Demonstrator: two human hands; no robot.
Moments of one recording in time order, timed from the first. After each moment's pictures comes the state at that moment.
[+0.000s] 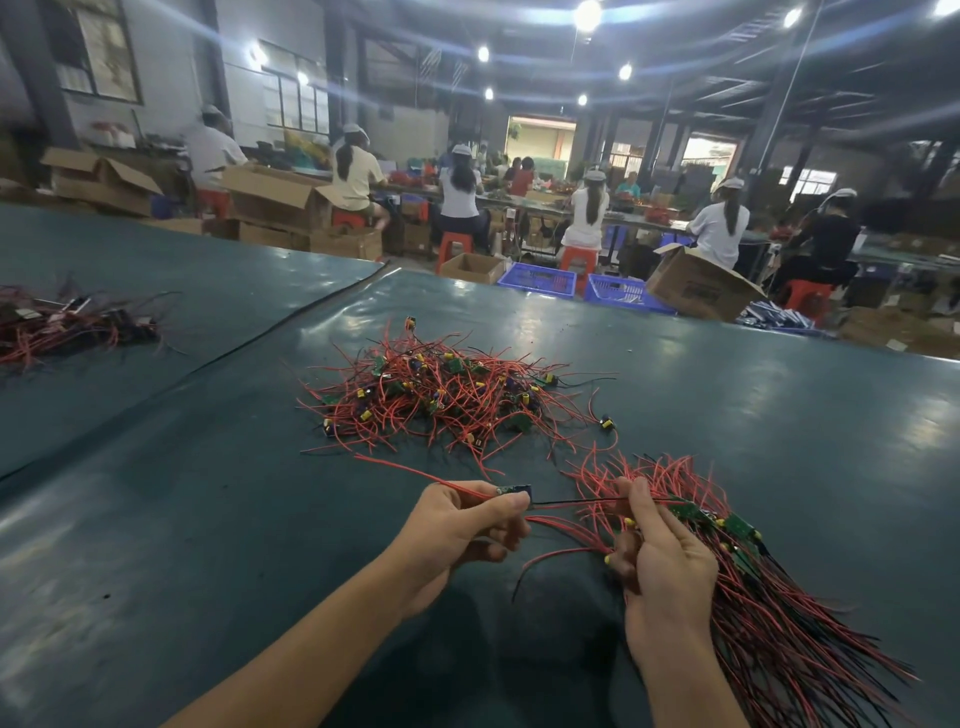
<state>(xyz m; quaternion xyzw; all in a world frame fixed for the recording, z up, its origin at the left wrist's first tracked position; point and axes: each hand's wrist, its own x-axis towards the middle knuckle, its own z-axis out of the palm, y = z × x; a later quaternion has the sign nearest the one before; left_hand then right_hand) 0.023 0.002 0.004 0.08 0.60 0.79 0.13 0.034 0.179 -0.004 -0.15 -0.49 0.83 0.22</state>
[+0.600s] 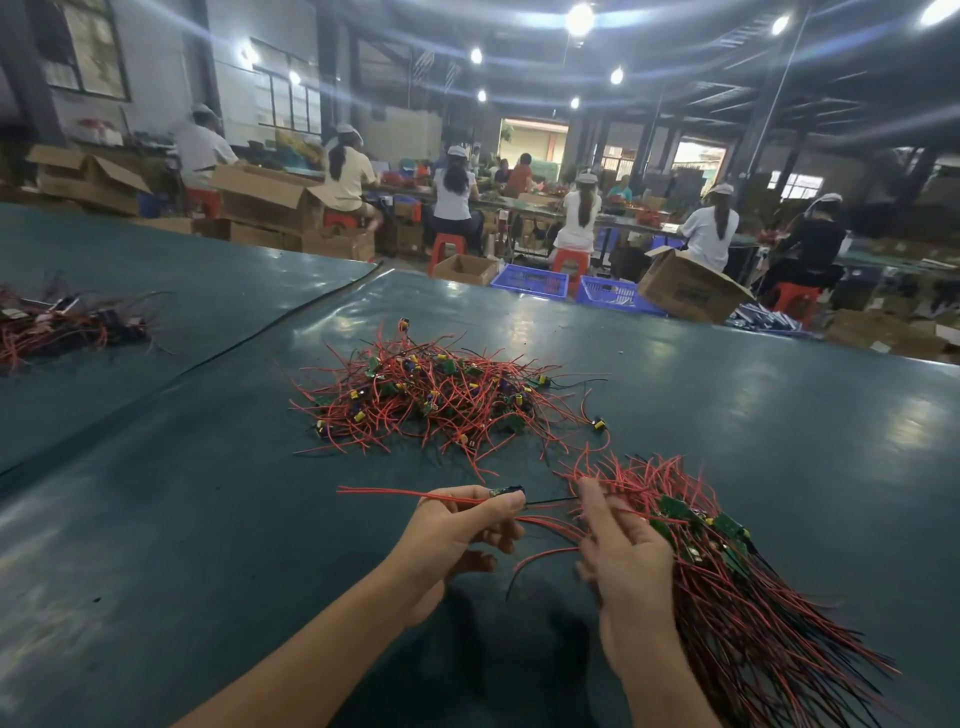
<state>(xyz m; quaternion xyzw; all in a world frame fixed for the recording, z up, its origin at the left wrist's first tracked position) 0.027 0.005 0.001 0.06 0.60 0.78 0.12 0.039 0.162 -0.005 -0.12 -0.59 0.78 0.17</state>
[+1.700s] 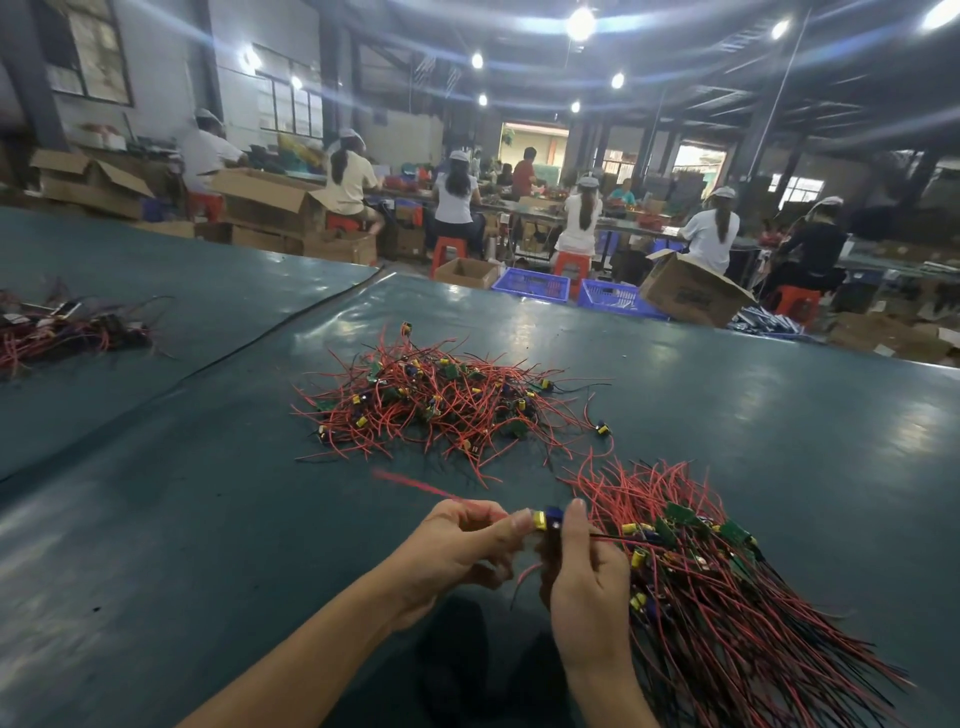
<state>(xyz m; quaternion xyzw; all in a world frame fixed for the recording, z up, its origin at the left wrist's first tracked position) 0.019 -0.005 -0.003 0.15 0.63 0.74 0.18 0.054 0.129 -0.011 -0.02 -0.69 0.69 0.21</state>
